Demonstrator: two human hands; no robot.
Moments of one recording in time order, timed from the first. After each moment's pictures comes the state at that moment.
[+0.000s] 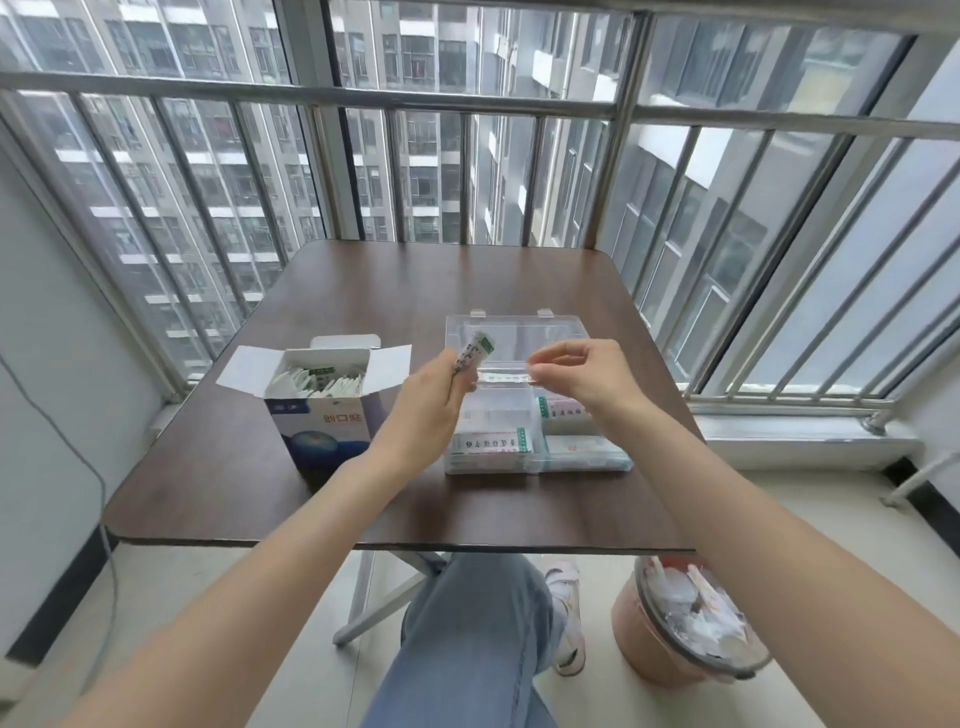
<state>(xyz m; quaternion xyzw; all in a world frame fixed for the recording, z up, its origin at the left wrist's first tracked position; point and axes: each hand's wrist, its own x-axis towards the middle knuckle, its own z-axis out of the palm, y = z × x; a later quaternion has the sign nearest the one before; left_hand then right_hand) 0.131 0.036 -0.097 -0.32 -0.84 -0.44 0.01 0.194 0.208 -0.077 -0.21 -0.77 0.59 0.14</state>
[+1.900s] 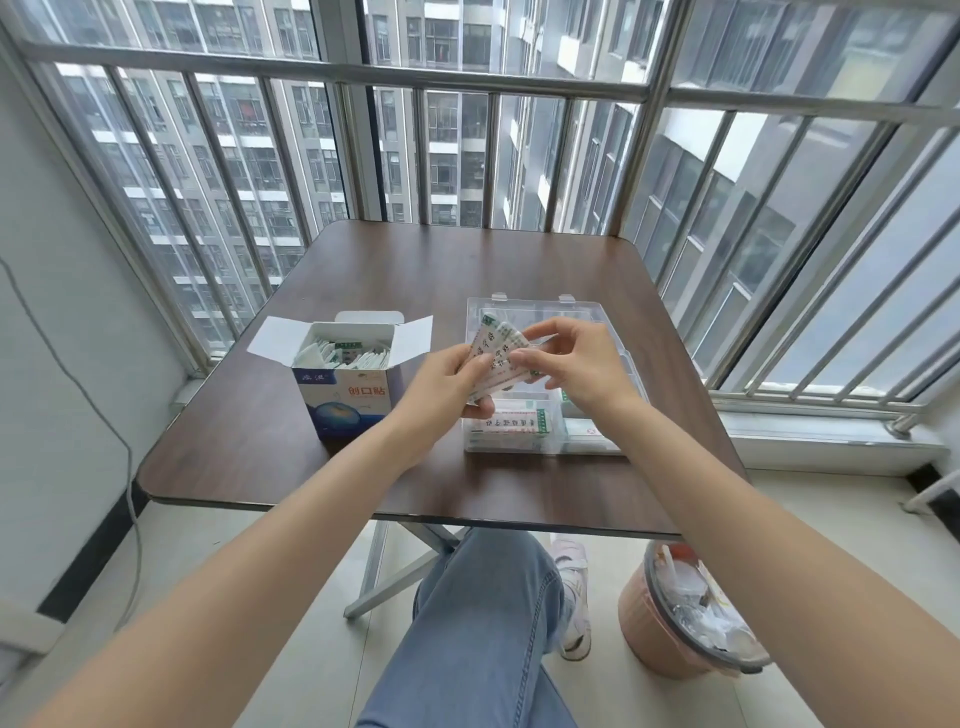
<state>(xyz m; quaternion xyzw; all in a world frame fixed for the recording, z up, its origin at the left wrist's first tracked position) 0.137 0.028 -0.099 -0.20 -0.69 -0.66 -0.22 0.186 0.178 -0.081 -0.13 -0.80 0.56 0.14</state>
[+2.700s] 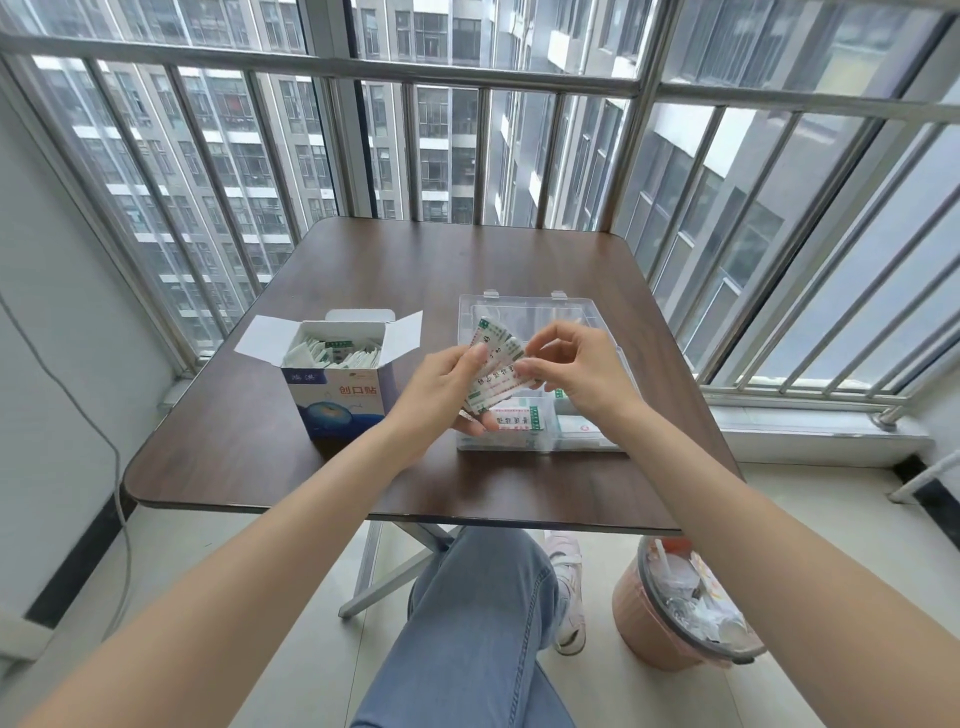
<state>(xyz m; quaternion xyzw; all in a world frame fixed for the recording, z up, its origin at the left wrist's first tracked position) 0.142 0.029 -0.097 -0.20 -0.70 -0.65 -0.24 0.196 0.186 -0.086 -0.10 -0.81 0.57 0.13</state>
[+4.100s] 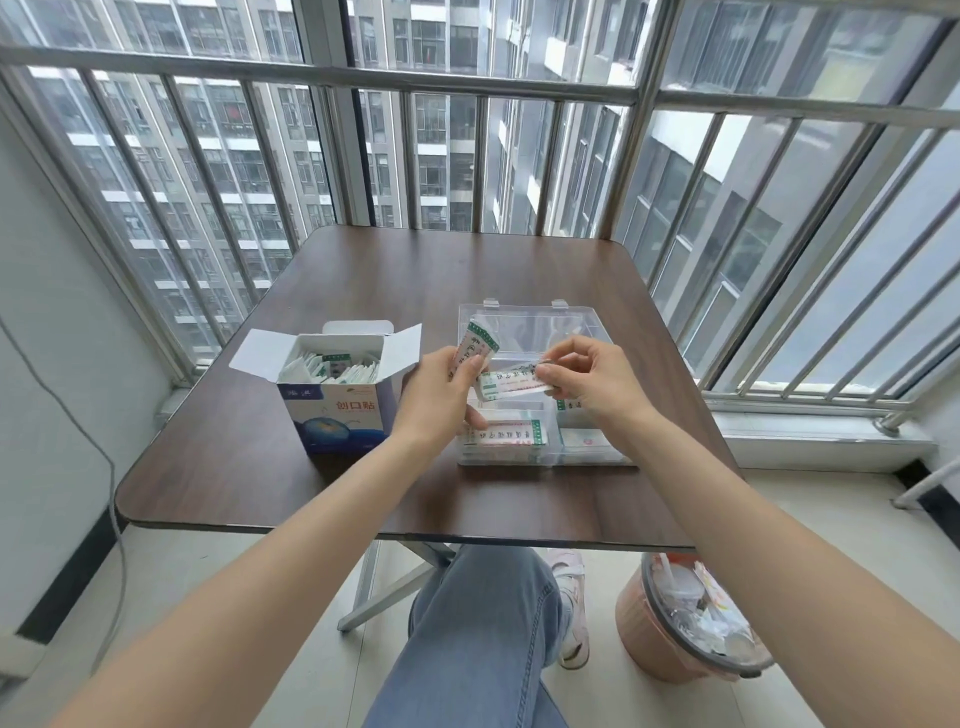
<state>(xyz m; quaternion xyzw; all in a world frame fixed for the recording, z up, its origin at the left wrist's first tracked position) 0.126 0.039 -0.106 -0.17 -0.80 -0.56 -0.11 0.195 0.196 -0.088 -0.18 -0.76 0.61 0.13</state>
